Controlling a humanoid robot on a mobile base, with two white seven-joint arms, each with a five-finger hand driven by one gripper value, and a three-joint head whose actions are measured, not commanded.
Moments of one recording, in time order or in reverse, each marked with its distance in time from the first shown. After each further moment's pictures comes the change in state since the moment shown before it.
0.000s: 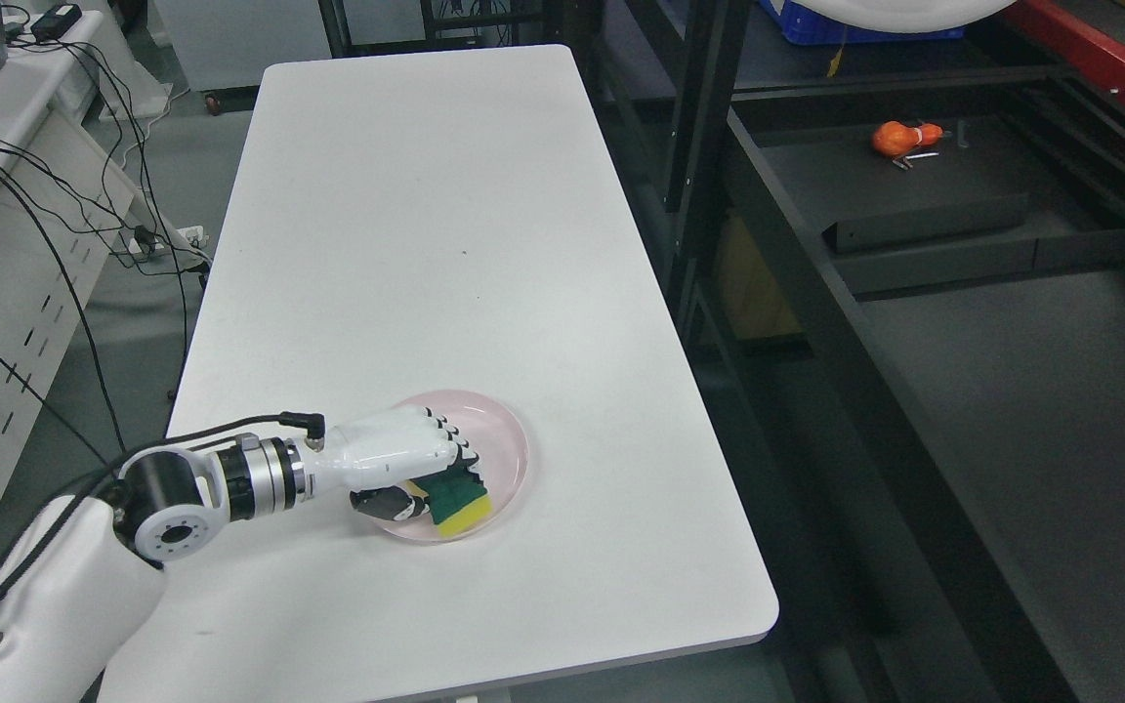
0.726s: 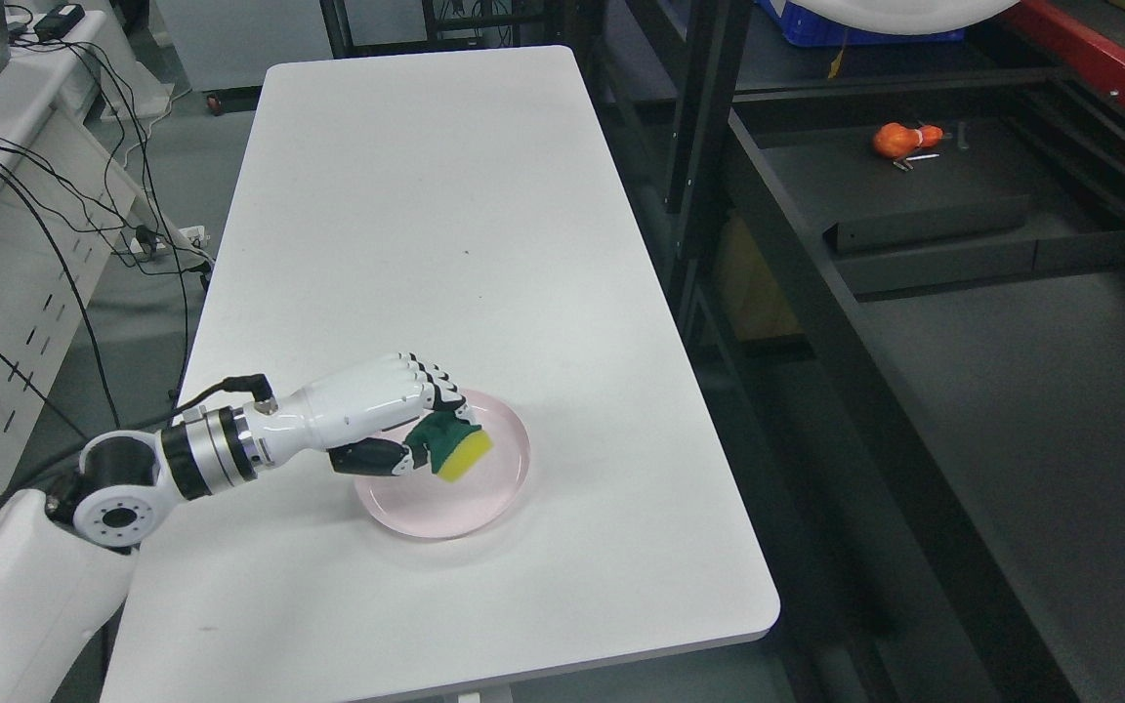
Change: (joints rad) left arm 0.015 0.001 0.154 -0.040 0.246 -0.108 0.021; right arm 0.000 0.000 0.000 0.000 0.000 0.000 0.000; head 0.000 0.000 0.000
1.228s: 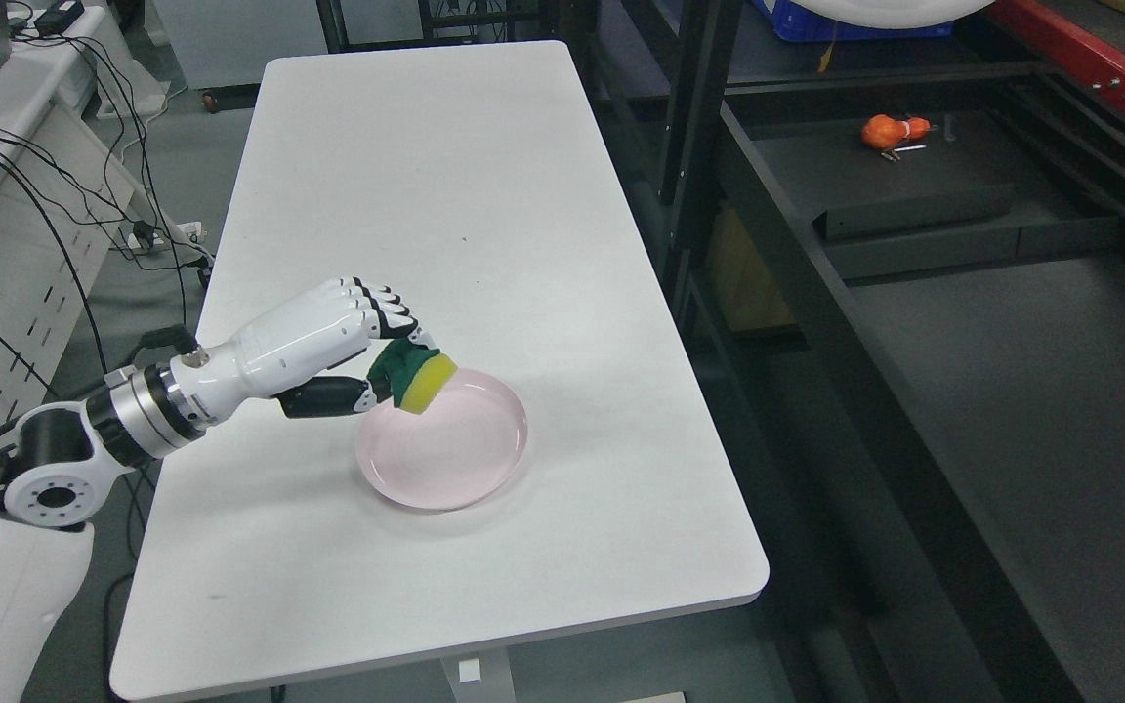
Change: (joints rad) left arm 0.008 -0.024 0.151 -0.067 0.030 -0.012 0.006; right arm 0.000 0.000 0.000 0.000 0.000 0.000 0.000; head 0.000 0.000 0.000
